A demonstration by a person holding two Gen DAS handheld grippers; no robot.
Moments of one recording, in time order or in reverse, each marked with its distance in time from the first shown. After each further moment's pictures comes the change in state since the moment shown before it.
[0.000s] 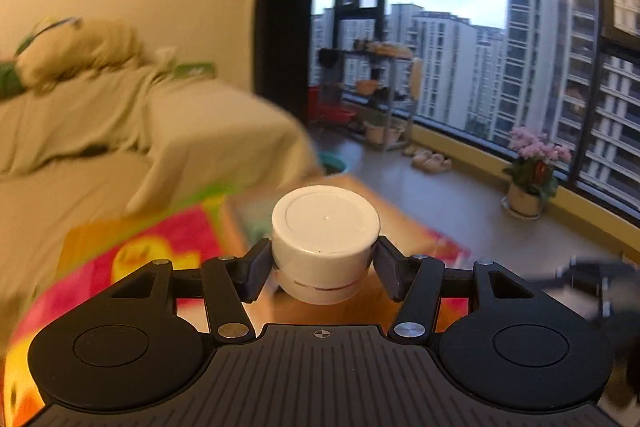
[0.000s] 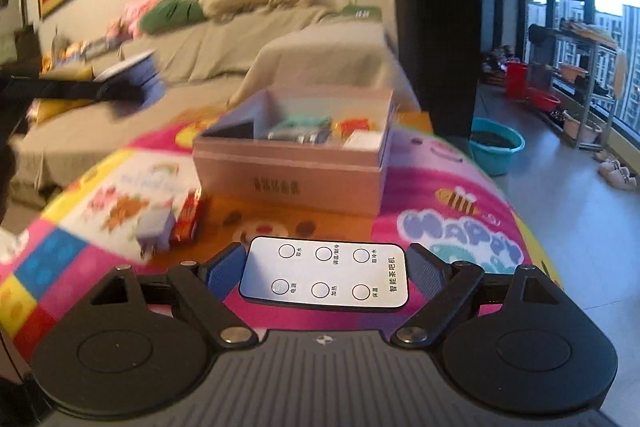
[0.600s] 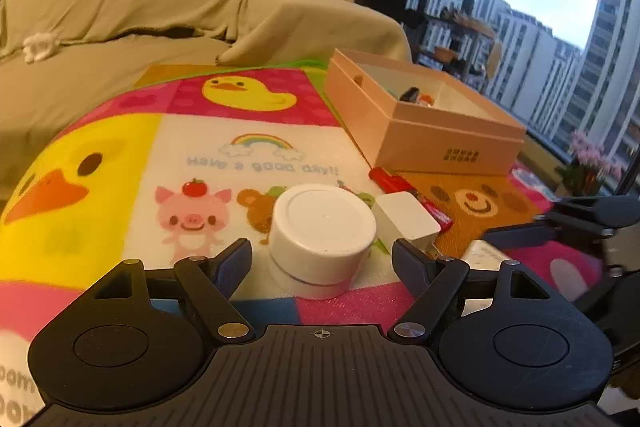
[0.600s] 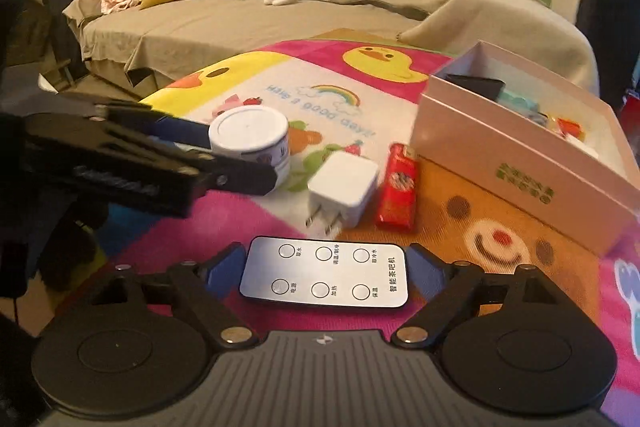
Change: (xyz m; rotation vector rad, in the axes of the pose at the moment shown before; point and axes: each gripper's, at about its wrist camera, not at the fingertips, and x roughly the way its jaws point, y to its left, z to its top) left arm -0.028 0.054 -0.149 -0.261 0.143 0.167; right arm 0.069 0.140 -0.009 -0.321 0.214 0.251
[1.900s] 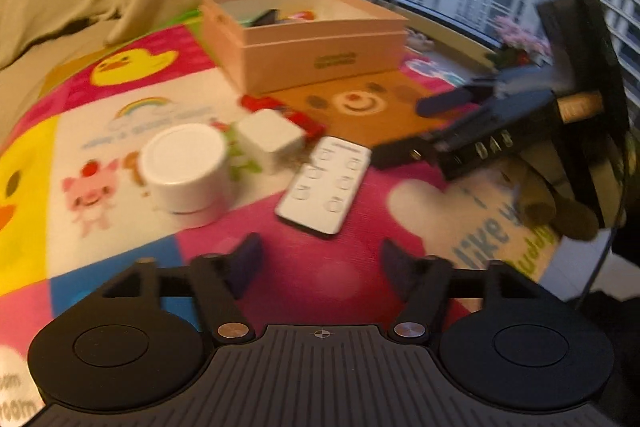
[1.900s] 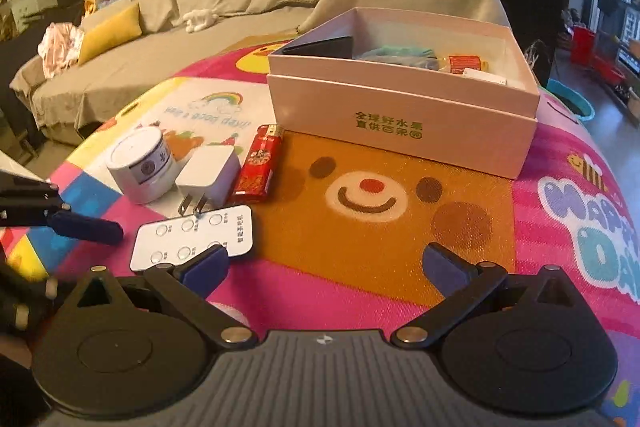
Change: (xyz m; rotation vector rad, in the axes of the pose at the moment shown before) left arm -0.017 -0.058 -0.013 0.289 0.221 -0.180; right arm -0.017 -0.078 -0.028 0.250 -0.025 -0.059
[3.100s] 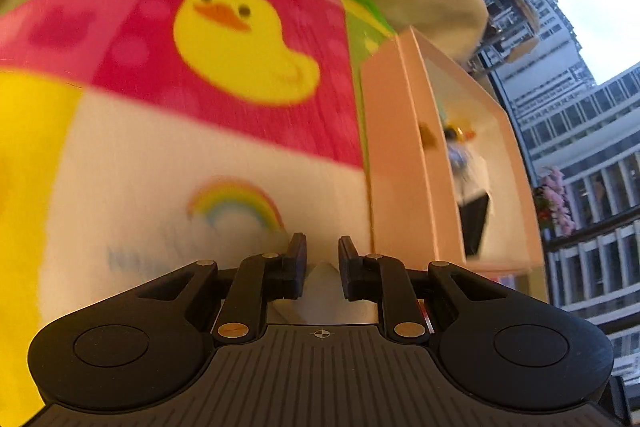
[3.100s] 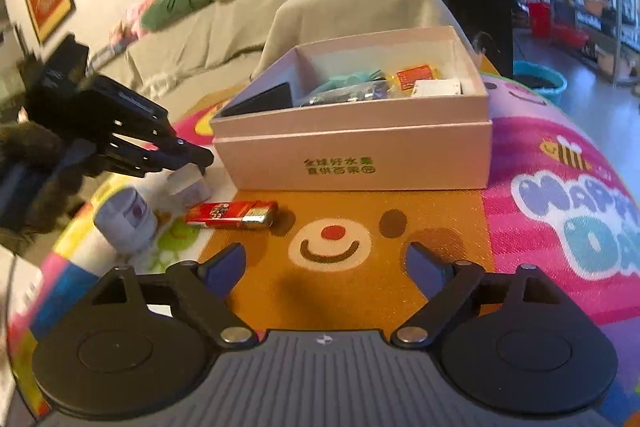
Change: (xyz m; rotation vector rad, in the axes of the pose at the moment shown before) left arm 0.097 0.183 0.111 -0.732 0.134 -0.131; right arm 0.005 -0.019 0.009 0.191 -0.100 -0.036
